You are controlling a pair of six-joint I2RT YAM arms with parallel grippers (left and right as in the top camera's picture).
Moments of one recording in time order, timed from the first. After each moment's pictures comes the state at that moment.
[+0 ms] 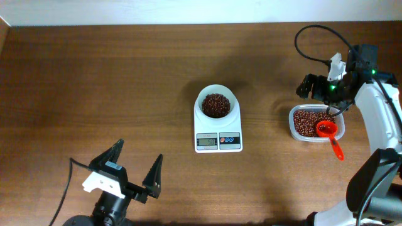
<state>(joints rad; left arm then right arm) -0.39 0.10 0.58 -0.49 -0.02 -0.11 -0.22 1.76 1.39 -0.87 -0.29 0.07</state>
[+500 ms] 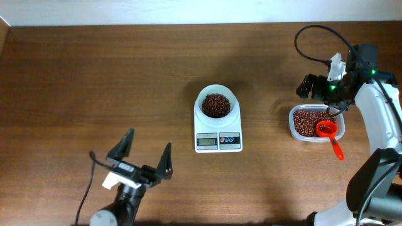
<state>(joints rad) -0.38 0.01 0.03 0.32 -0.02 -0.07 -0.22 1.76 1.39 -0.87 -0.29 0.07</state>
